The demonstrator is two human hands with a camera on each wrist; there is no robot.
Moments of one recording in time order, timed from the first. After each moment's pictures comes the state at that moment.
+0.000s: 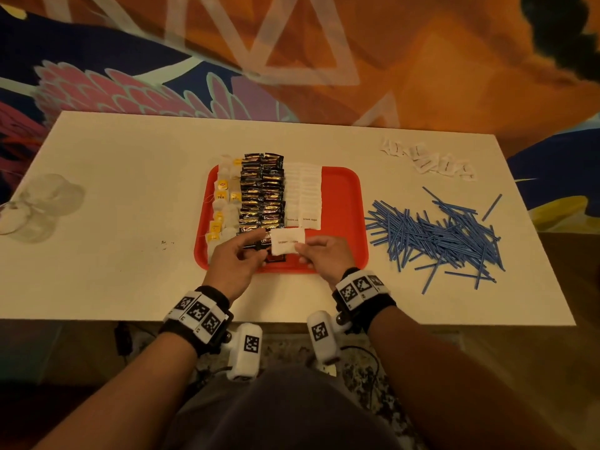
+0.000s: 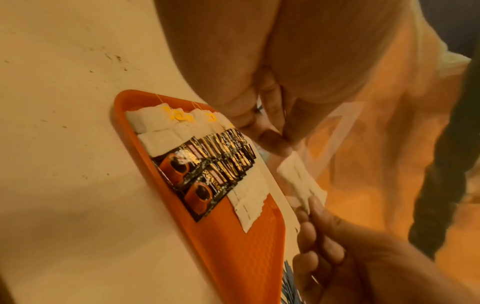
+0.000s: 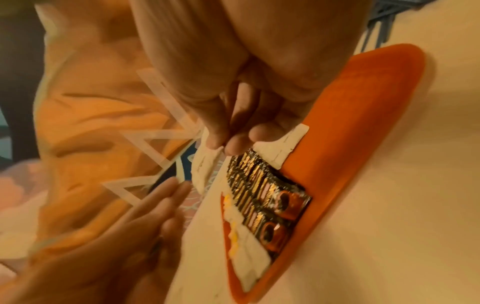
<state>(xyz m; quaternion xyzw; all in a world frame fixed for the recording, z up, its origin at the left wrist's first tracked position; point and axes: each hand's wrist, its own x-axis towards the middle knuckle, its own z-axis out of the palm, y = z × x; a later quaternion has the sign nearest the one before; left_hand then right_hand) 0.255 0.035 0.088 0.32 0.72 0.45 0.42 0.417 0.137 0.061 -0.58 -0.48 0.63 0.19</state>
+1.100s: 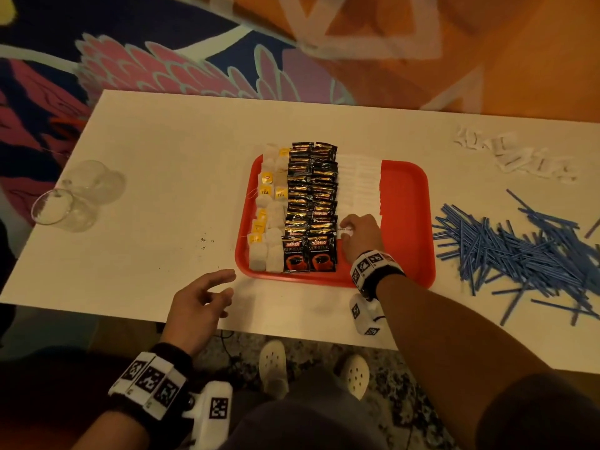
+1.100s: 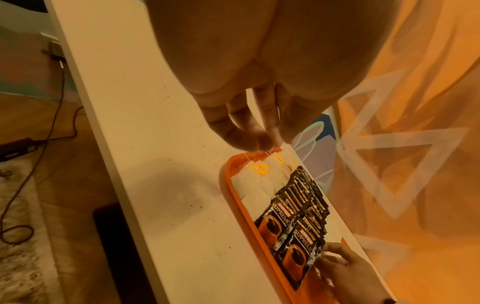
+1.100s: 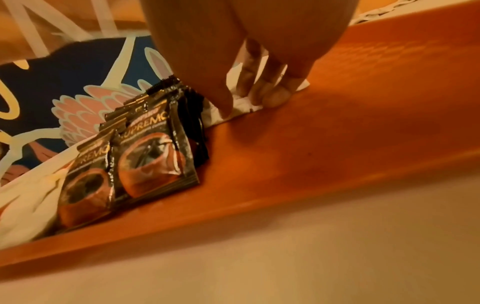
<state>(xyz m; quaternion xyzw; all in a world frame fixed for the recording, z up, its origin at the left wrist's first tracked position) 0.157 -0.044 0.050 0.25 0.81 0.38 0.36 0.347 0.209 -0.041 -0.59 -0.75 0.31 0.05</state>
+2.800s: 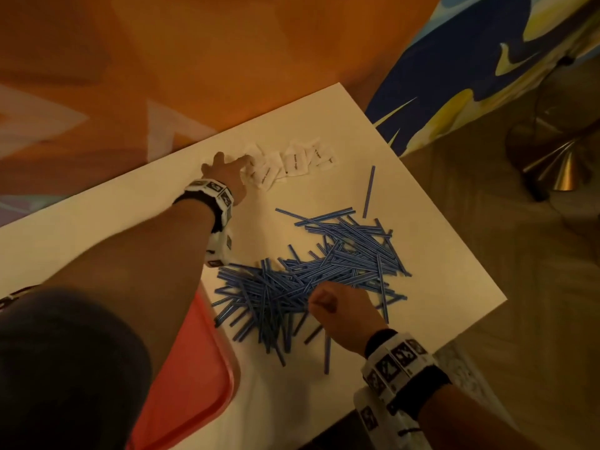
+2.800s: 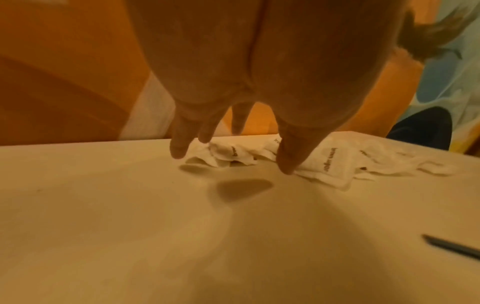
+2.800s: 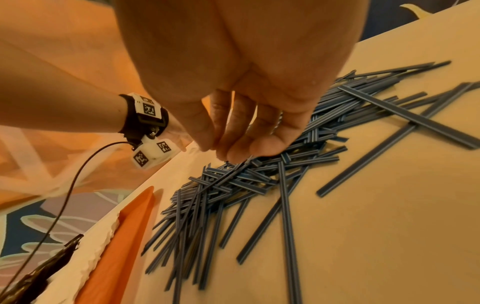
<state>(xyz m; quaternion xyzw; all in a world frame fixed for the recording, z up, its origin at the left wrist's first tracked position) 0.479 0.551 -0.033 0.68 0.68 -0.13 0.24 0.692 0.294 -0.008 -0.65 -0.57 0.49 0.12</state>
